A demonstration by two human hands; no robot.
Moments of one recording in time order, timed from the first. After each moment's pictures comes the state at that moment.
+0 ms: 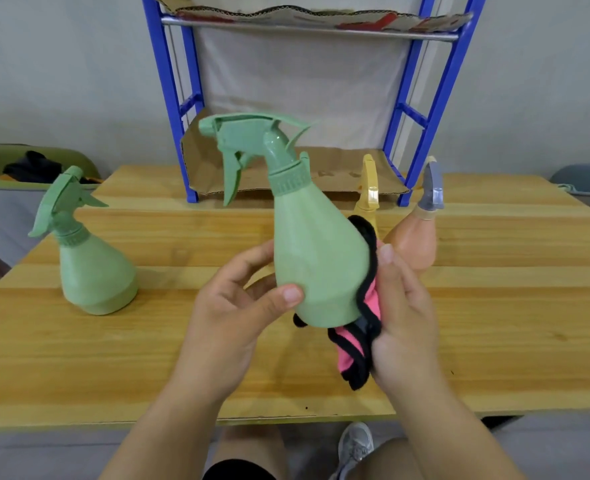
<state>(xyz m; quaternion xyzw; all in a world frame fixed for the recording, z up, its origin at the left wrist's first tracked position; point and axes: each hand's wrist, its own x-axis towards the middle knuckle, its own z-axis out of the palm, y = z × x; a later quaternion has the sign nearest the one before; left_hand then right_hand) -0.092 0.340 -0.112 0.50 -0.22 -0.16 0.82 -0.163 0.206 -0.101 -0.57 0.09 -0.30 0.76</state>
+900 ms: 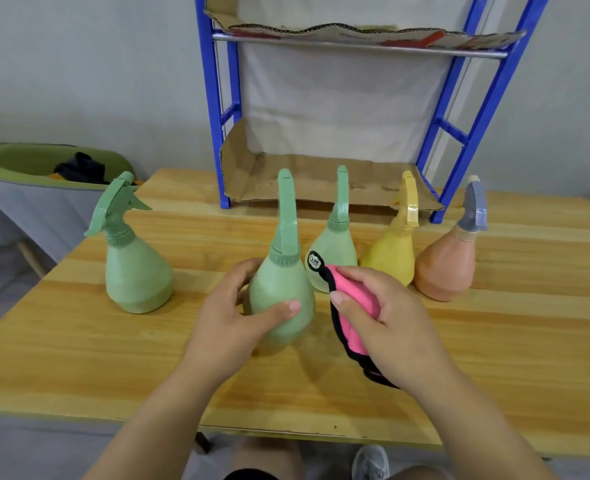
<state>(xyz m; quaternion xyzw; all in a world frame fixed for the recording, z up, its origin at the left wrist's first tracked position) -0.052 0.372 -0.139 0.74 -0.18 -0.06 0.64 -0.131 0.189 -0.120 -0.90 0.07 -0.16 0.40</state>
